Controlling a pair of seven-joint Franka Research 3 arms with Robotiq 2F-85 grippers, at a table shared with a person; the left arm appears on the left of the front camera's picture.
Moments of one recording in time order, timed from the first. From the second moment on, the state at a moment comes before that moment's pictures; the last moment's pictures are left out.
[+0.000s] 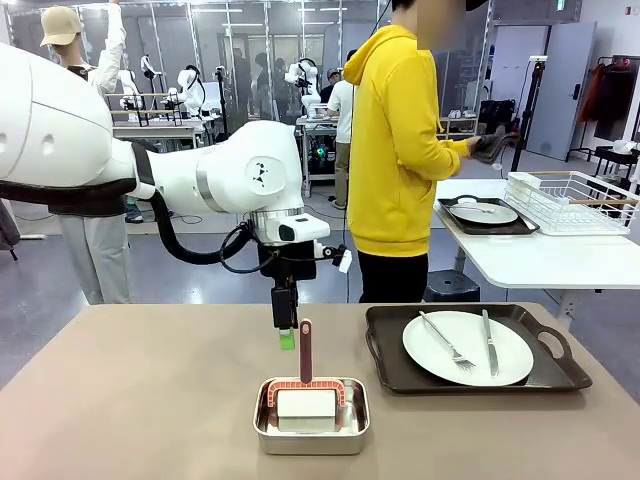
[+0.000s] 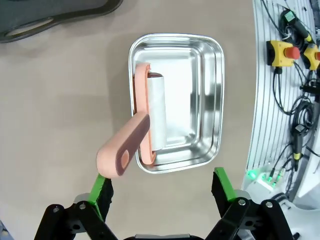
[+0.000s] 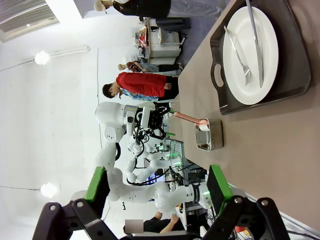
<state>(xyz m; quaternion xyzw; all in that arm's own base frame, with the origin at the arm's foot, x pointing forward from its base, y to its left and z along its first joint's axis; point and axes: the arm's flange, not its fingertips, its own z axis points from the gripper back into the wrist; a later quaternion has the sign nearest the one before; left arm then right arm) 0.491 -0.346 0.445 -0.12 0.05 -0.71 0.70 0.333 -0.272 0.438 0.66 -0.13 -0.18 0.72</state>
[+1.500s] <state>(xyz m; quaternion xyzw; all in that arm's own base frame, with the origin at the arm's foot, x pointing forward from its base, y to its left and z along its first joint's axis) 0.516 -0.370 0.406 -0.15 0.09 -0.70 0.69 0.333 -0.272 0.438 0.66 -0.13 -0.18 0.72</state>
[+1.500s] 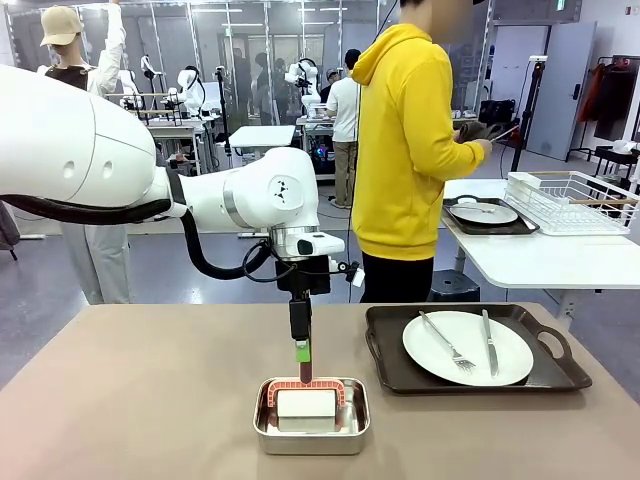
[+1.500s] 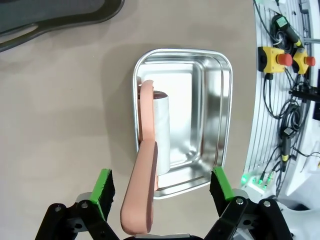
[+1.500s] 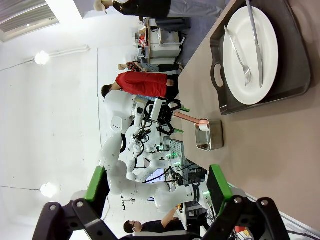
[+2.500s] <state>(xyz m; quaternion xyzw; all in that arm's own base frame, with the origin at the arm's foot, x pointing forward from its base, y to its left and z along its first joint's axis) 0.523 -0.372 0.413 -0.16 0.09 -0.70 0.69 0.333 -0.272 0.438 0.66 -0.13 -0.18 0.72</state>
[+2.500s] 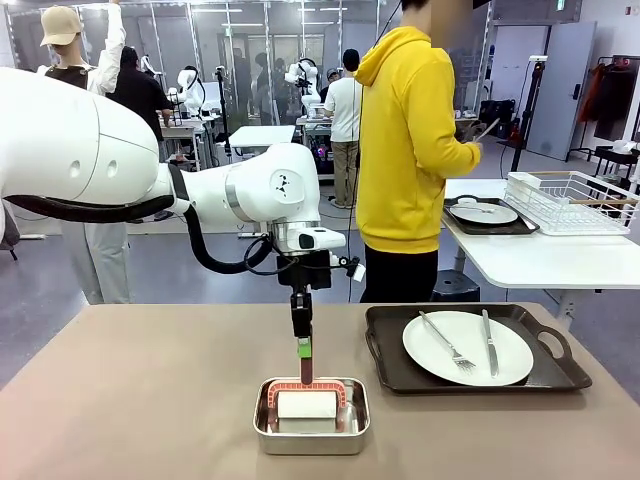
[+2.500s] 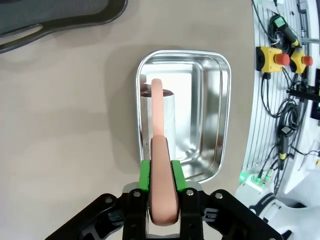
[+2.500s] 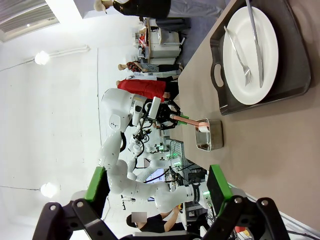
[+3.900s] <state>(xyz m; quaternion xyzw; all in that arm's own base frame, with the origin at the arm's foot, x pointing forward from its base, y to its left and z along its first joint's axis) 0.462 -0.169 0.508 -0.30 -0.10 -0.26 0.91 0.332 -0.272 0.438 0.66 -0.13 -0.18 0.72</state>
